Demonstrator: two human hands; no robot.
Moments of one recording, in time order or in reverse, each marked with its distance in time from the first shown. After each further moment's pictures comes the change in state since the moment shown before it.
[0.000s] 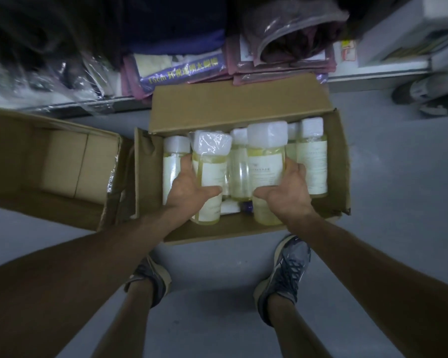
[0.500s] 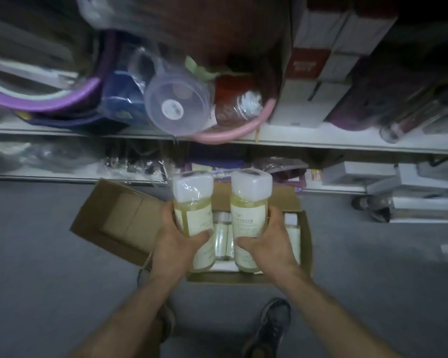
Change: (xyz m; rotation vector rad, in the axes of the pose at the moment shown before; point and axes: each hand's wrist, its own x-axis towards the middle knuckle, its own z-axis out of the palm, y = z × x) left_hand -0.214 0.154 -0.176 -0.338 0.386 0.149; right_hand -0.170 -0.187 -0.116 0.202 -0.109 -0.263
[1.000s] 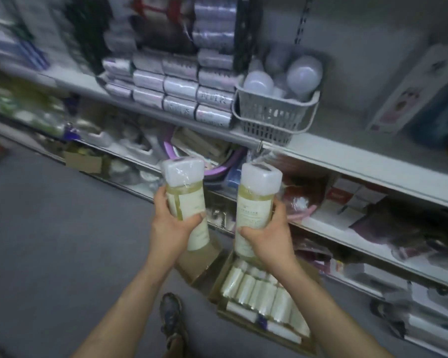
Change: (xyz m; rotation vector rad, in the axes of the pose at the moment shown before) left_hand -0.130 0.197 -0.271 -0.220 0.467 0.104; right_hand -0.169 -0.305 0.004 -0.028 -0.125 -0.466
